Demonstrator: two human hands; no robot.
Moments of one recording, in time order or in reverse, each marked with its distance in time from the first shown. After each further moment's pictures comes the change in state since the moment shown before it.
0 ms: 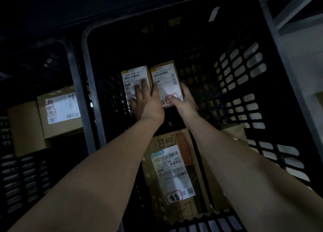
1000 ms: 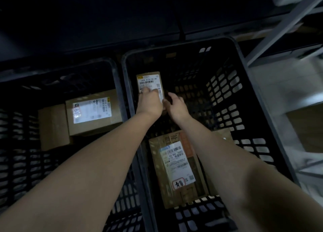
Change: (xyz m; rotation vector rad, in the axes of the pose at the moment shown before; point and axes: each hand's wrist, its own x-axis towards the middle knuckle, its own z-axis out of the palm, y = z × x) left_hand -0.038 -0.031 -0.100 -0.310 -0.011 0.140; right_hand -0.065 -0.078 0.029 -0.536 -0.056 -0.094
